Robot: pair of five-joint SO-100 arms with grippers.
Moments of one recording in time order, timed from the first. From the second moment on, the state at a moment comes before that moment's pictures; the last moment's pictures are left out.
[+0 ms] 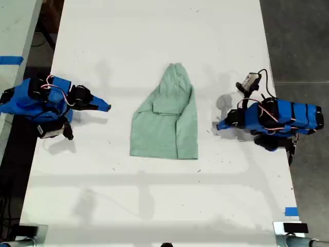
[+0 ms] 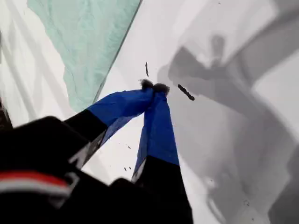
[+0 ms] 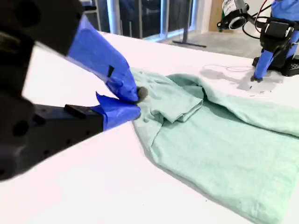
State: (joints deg) arm 0 -9.1 191.4 163.2 62.5 -0.3; arm 1 7.6 200.2 175.3 75.8 -5.2
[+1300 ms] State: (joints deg) arm 0 -1.7 78.8 81.0 80.1 -8.3; arm 1 7.6 200.2 175.3 75.8 -5.2
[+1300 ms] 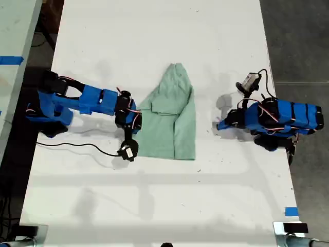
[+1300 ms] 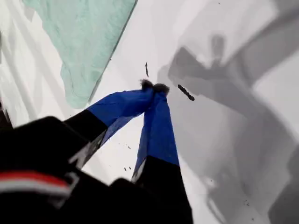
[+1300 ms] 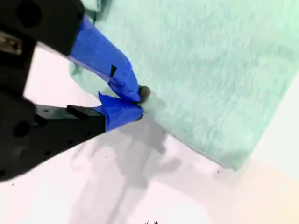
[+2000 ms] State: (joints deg) arm 0 -1.6 63.0 56.0 58.6 7.5; arm 1 7.6 200.2 175.3 75.8 -5.2
